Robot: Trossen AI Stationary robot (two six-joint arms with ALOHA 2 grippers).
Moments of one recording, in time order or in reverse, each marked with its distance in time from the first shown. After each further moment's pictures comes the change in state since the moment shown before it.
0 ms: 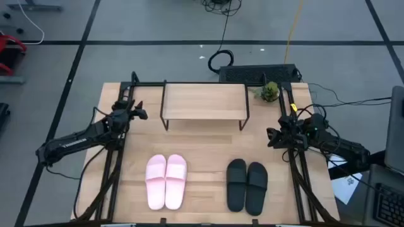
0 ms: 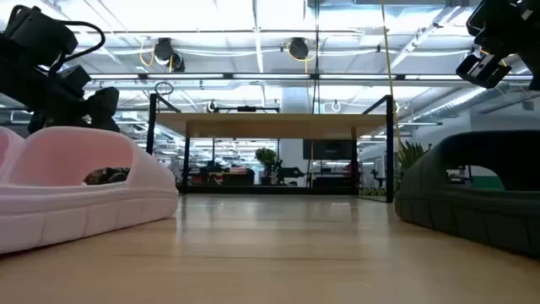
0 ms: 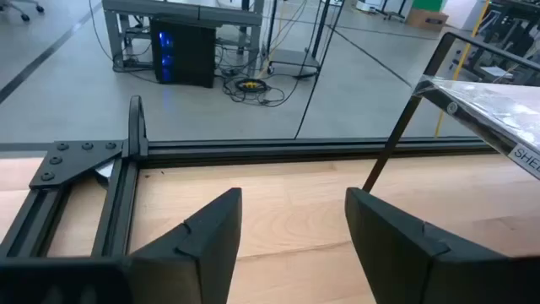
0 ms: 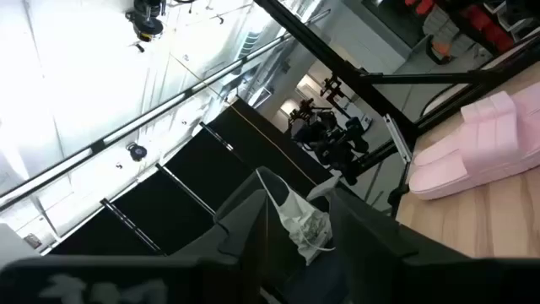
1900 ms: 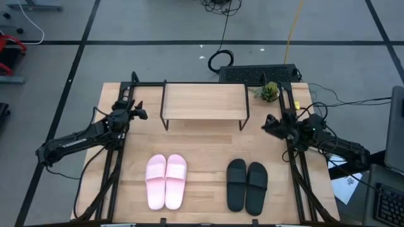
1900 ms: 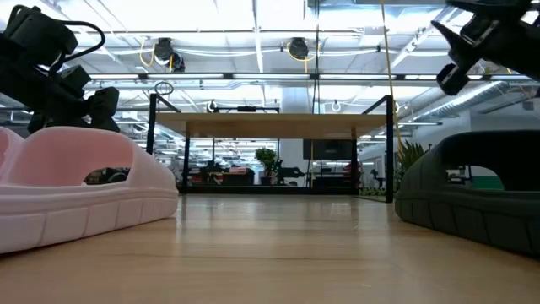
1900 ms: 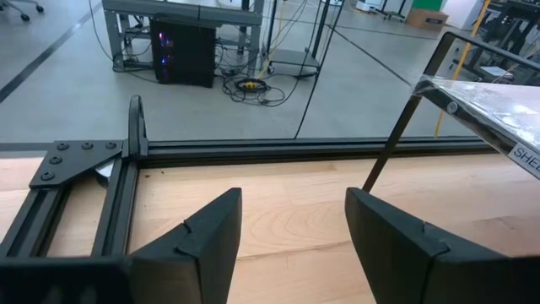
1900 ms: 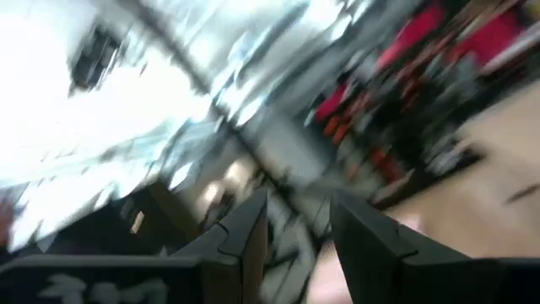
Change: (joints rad) left arm 0.000 0.000 0.000 0.000 0.000 0.000; right arm 0.000 0.000 -0.024 0.048 0.452 -0.281
